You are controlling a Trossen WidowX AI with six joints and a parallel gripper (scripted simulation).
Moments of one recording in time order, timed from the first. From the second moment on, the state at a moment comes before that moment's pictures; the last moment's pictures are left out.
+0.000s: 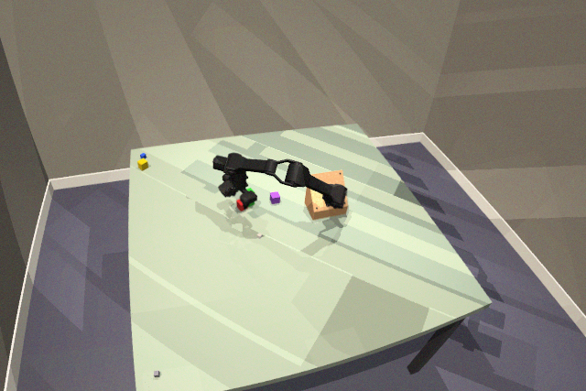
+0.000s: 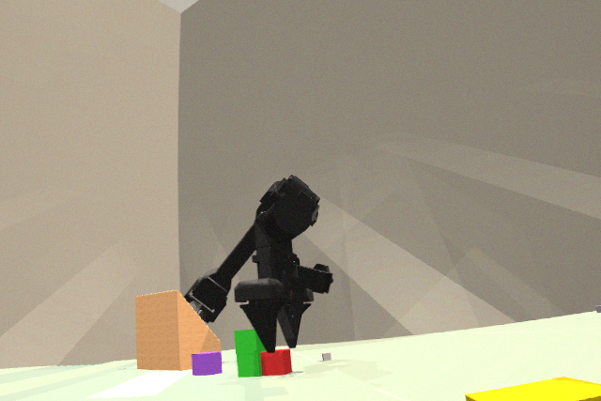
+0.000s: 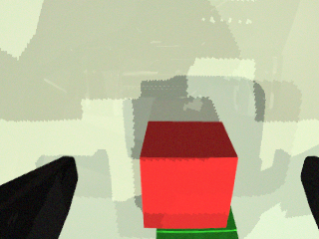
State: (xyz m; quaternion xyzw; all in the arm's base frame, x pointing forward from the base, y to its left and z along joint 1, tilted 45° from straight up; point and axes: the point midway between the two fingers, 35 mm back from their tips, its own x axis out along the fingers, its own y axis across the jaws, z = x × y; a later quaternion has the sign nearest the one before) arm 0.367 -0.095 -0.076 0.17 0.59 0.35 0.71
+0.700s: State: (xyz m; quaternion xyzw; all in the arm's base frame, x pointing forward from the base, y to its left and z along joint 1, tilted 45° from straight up) arm 0.367 -0.076 -0.094 0.17 0.59 0.35 0.71
